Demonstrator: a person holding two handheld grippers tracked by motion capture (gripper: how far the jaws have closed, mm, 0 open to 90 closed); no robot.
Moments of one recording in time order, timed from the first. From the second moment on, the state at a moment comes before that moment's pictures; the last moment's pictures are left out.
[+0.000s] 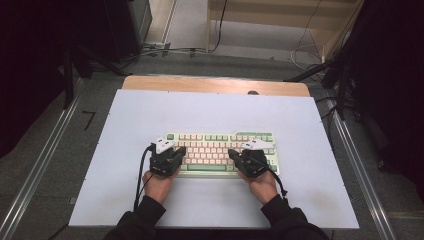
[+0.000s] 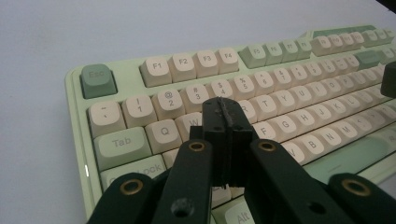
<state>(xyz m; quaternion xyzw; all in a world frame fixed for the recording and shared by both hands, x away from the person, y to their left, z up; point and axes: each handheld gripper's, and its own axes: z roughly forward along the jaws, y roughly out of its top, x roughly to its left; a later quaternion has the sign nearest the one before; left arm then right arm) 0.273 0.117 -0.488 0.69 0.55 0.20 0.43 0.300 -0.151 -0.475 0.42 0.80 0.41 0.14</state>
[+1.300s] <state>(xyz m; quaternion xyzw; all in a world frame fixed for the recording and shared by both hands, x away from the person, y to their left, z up) 0.277 0.114 -0.489 0.69 0.55 0.19 0.43 0.307 -0.140 -0.474 0.41 0.80 0.41 0.14</state>
